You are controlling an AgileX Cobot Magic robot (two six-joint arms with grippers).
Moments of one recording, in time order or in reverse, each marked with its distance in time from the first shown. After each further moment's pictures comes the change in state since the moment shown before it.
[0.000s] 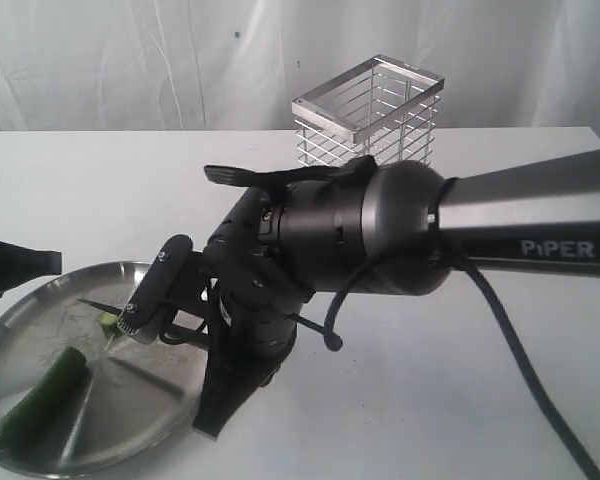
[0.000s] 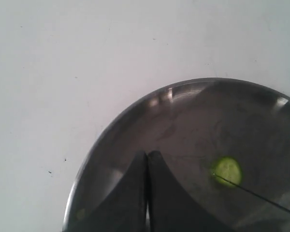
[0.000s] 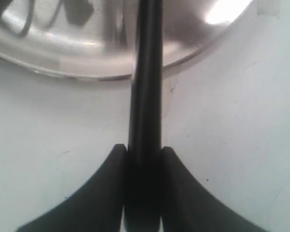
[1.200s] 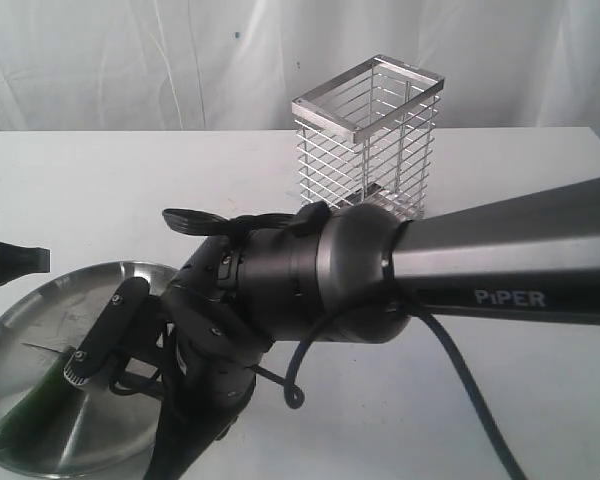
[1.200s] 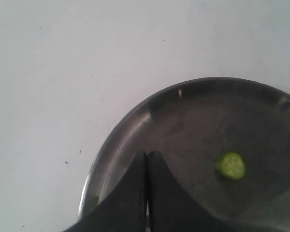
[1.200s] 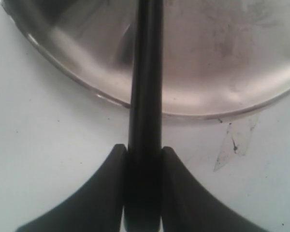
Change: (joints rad) left arm 0.000 -0.060 0.000 0.000 0.069 0.000; right arm 0.079 0.036 0.000 0.121 -0.059 -0.032
